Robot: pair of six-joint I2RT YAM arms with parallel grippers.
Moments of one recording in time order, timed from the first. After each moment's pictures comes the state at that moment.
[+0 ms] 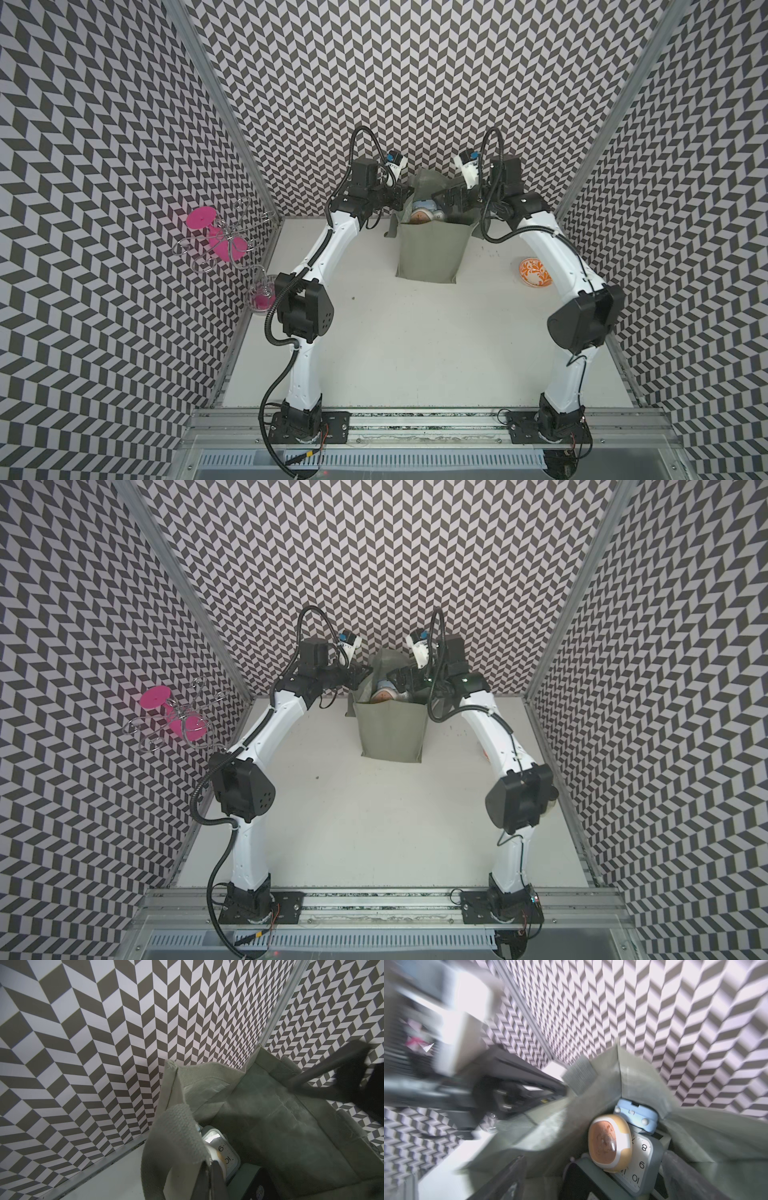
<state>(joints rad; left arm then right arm) -0.34 2.09 2.16 -0.41 0.50 -0.03 0.30 1.87 2.04 -0.53 -0.43 0.04</state>
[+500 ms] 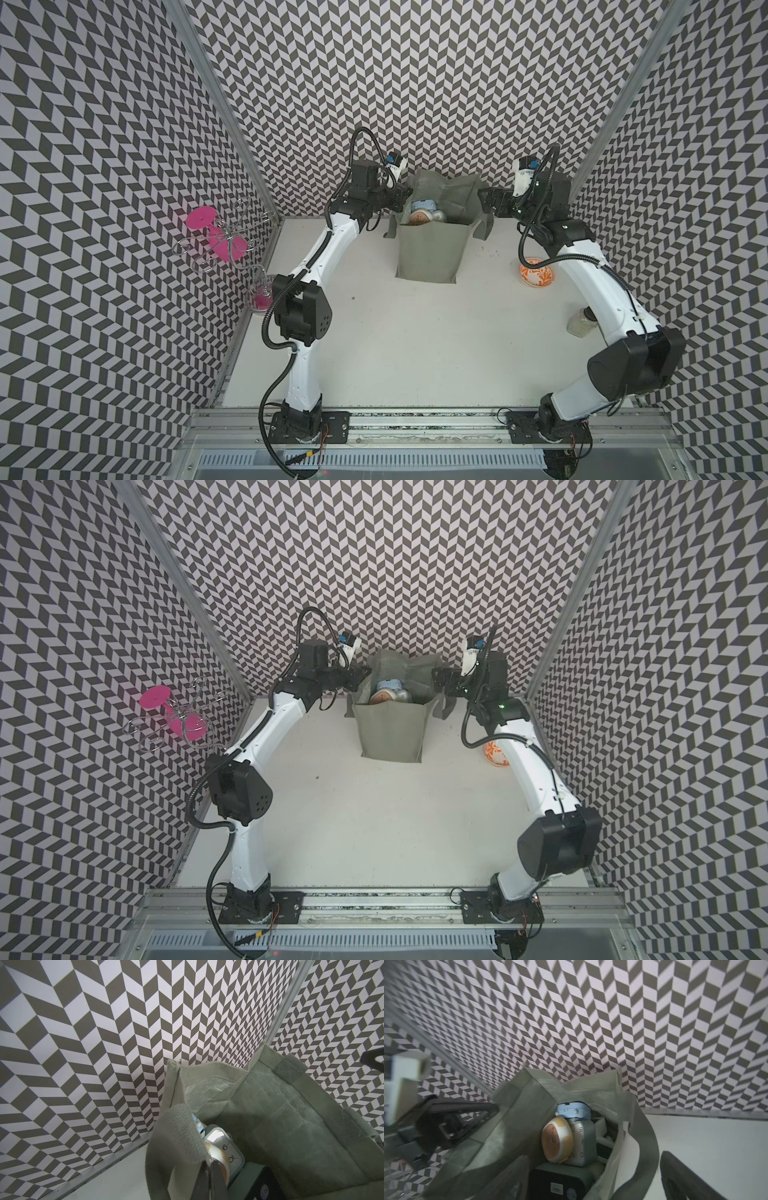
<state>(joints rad) -0.35 2.05 2.11 -0.40 0.45 0.00 0.17 1.59 1.61 -0.34 -0.17 0.26</state>
